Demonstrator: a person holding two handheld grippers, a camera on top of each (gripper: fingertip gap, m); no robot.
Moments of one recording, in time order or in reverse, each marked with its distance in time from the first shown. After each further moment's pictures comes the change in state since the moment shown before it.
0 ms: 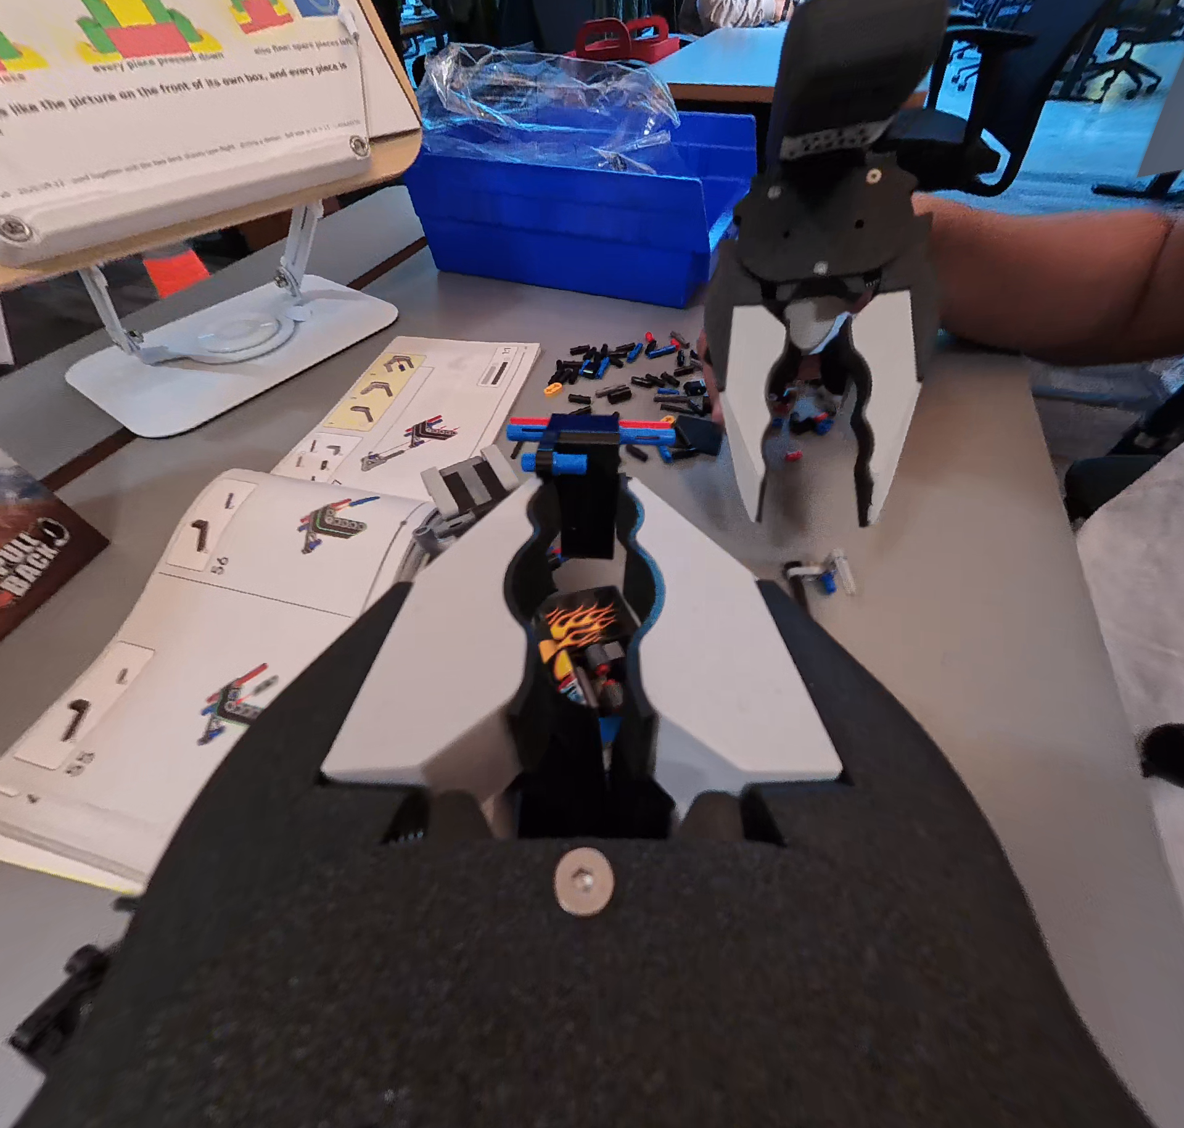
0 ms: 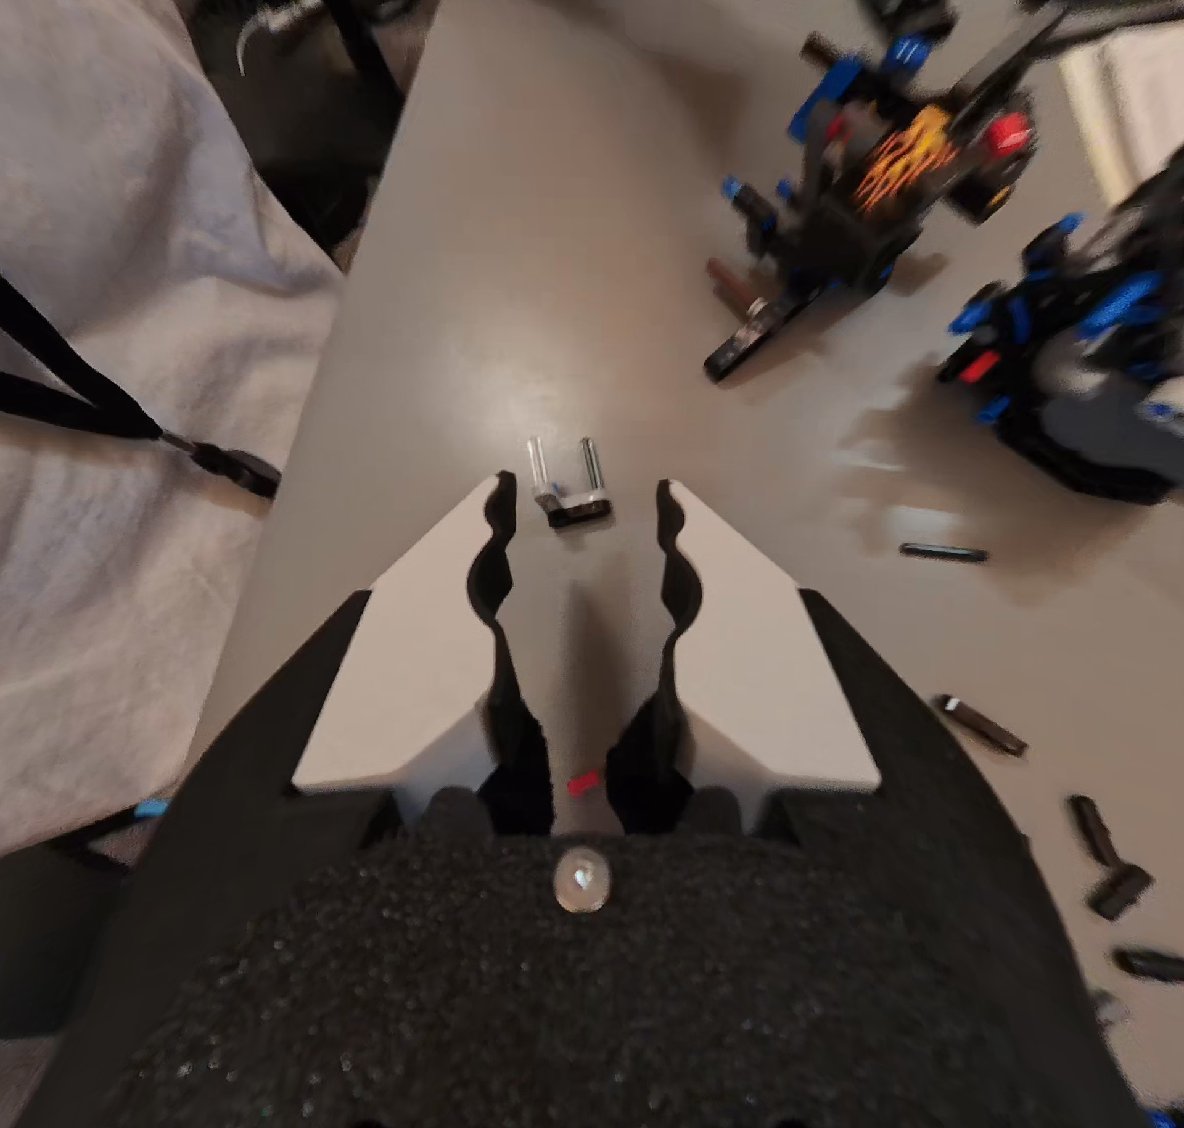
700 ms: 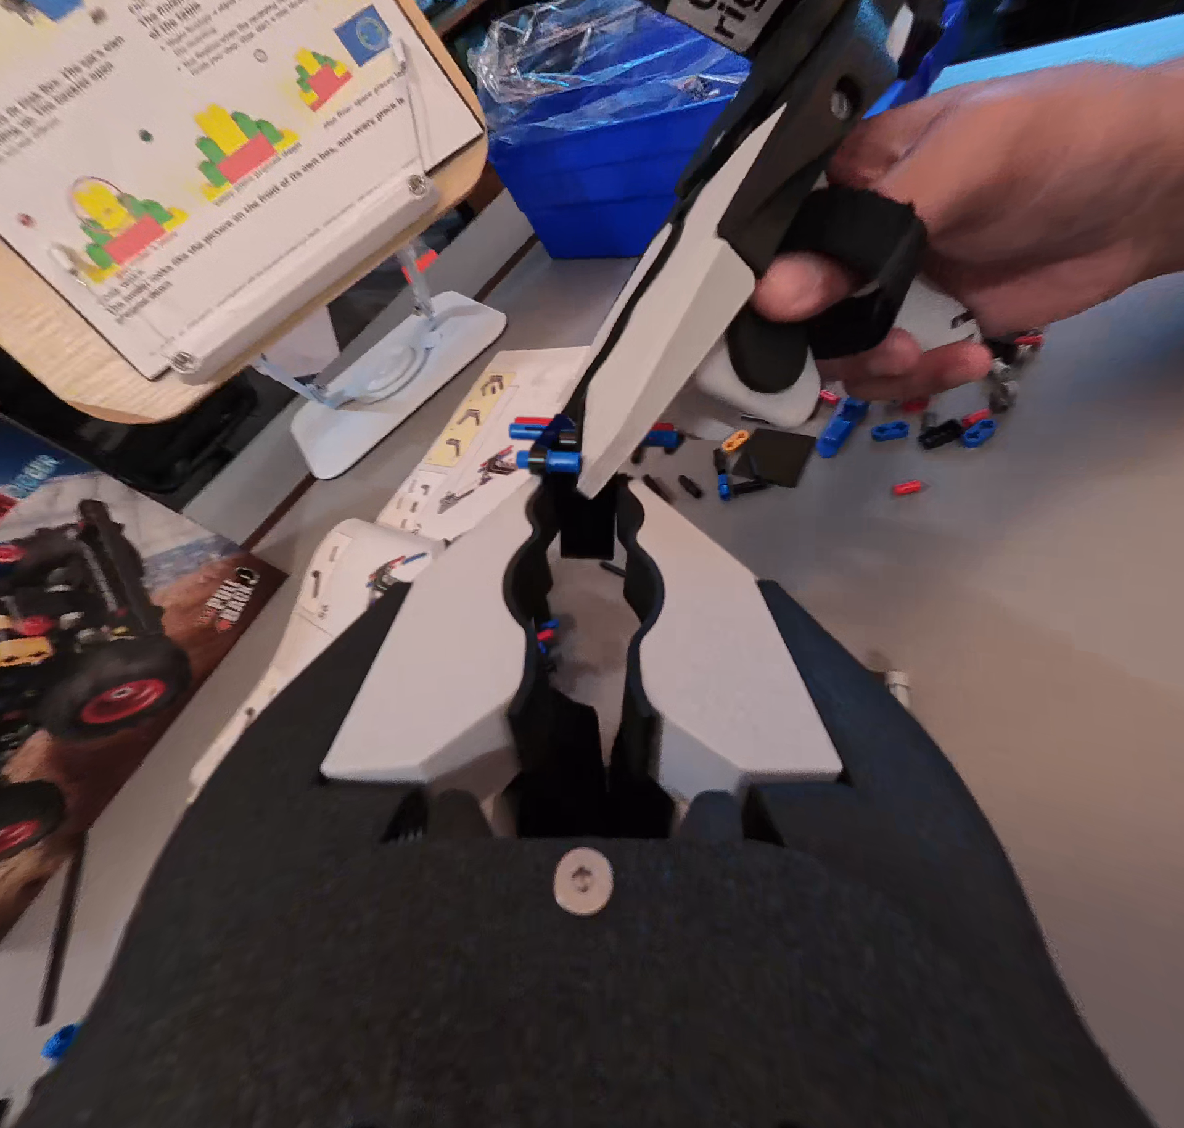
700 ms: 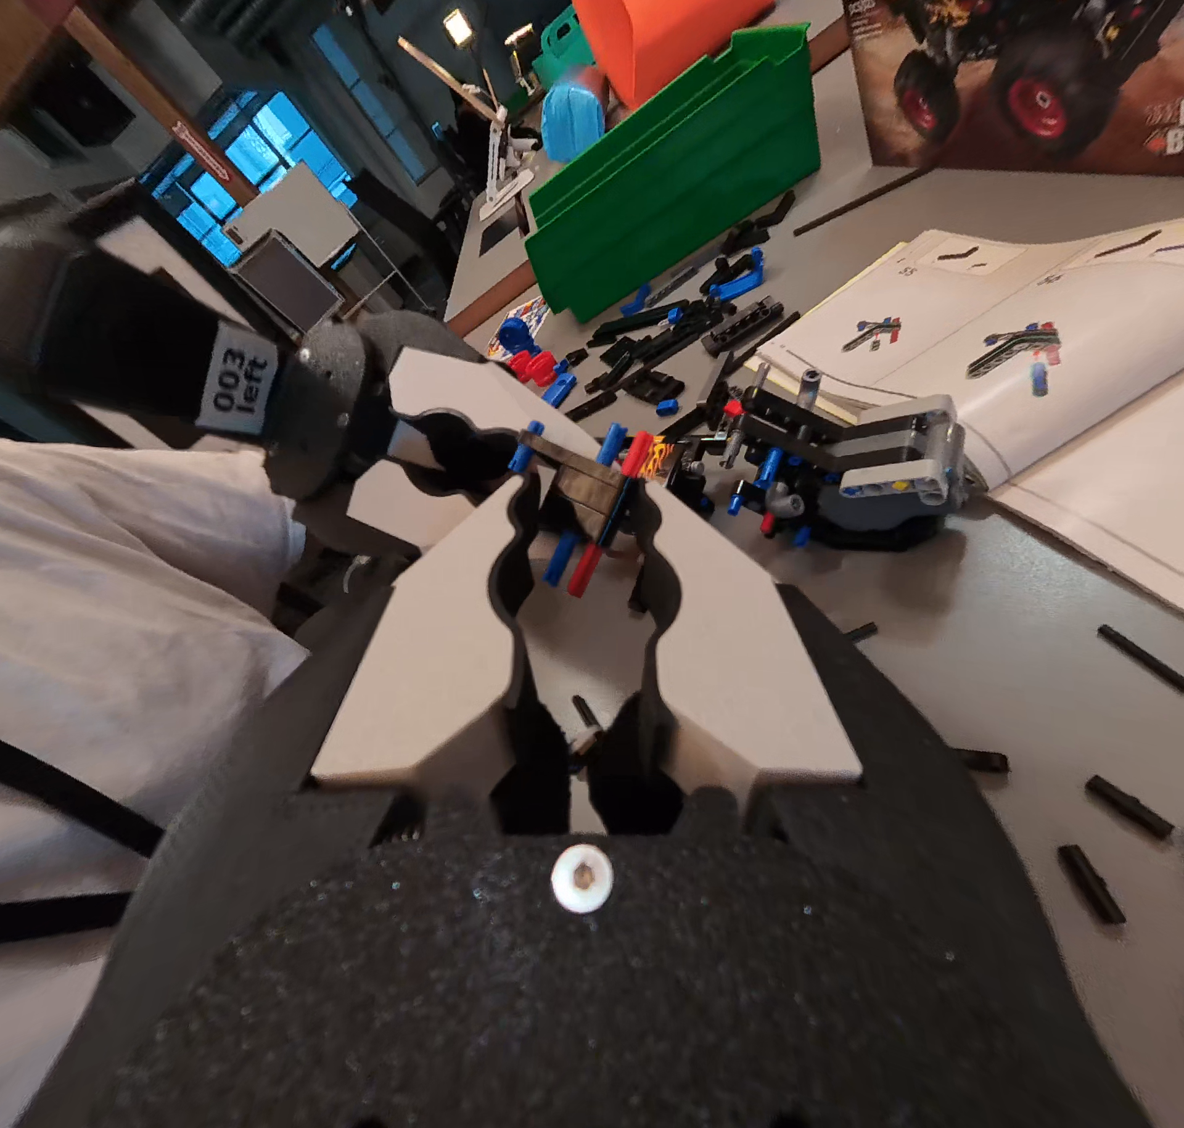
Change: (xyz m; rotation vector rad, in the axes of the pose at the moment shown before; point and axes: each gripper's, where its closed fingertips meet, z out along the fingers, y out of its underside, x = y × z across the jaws) left arm 0.031 -0.015 0.057 -0.132 -0.385 0.284; right arm 0.055 -0.076 -0.054 0.599 0.106 0.493
